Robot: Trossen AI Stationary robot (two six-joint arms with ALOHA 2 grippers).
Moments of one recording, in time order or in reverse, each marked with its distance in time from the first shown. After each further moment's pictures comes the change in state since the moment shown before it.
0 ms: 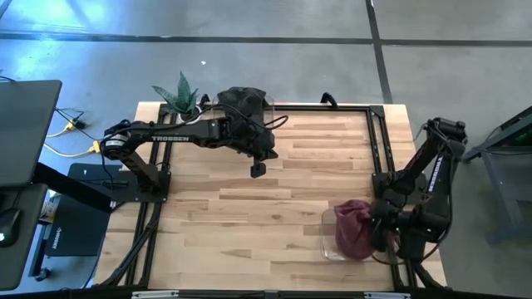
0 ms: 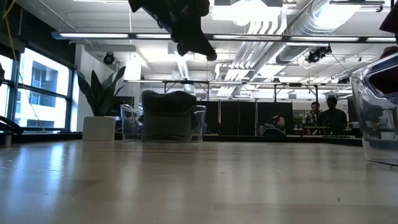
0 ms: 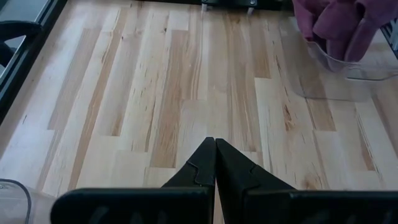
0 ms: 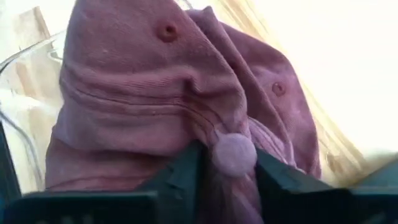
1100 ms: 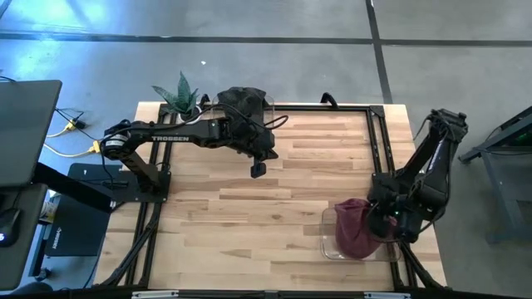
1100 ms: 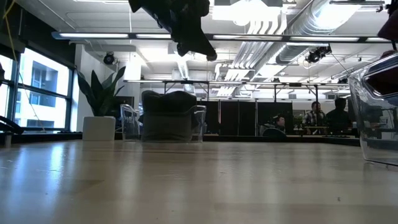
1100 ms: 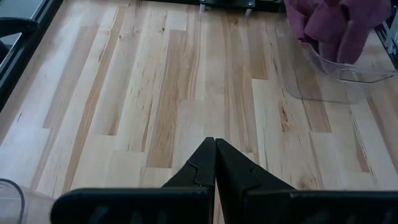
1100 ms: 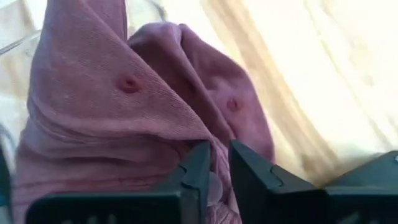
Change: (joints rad) left arm 0.000 0.000 0.000 0.001 0.010 -0.016; right arm -0.129 -0.219 -0.078 -0.011 -0.091 -0.180
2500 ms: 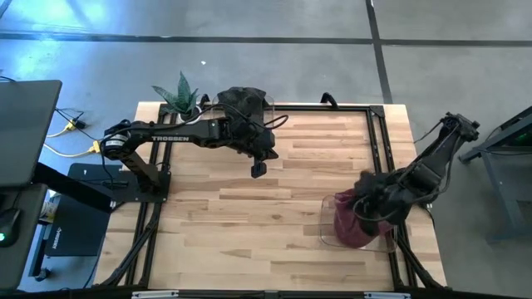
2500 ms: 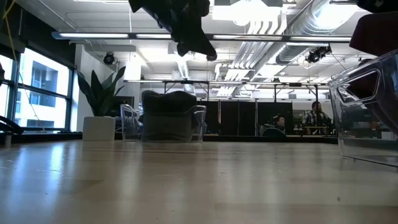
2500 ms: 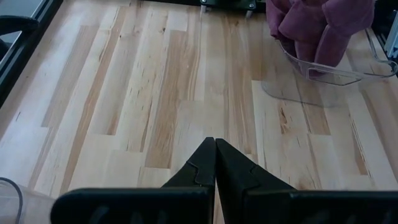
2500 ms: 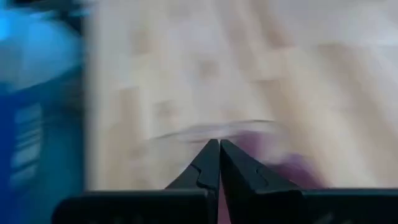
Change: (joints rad) left arm 0.000 0.000 0.000 0.003 0.000 -0.015; right arm -0.309 -0.031 0.134 0.349 -0.003 -0.591
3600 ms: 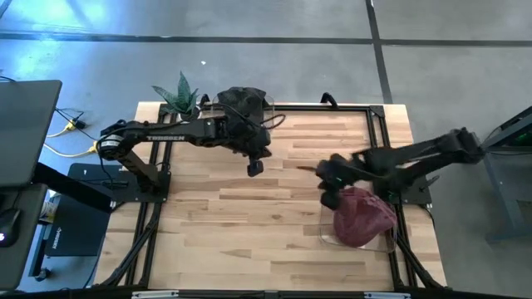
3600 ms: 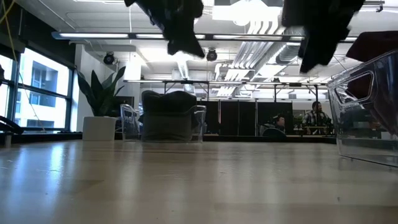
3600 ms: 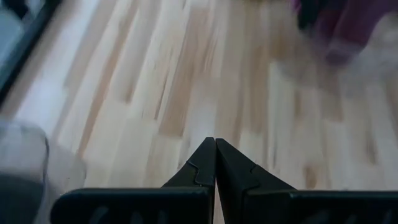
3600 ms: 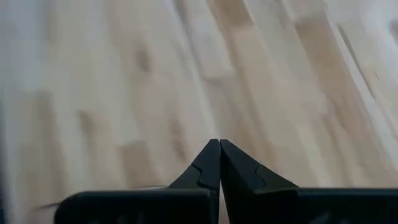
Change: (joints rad) left arm 0.000 -0.037 0.002 -0.104 -0.072 -0.059; right arm -0.625 0.218 -0.070 0.201 -0.429 -0.435
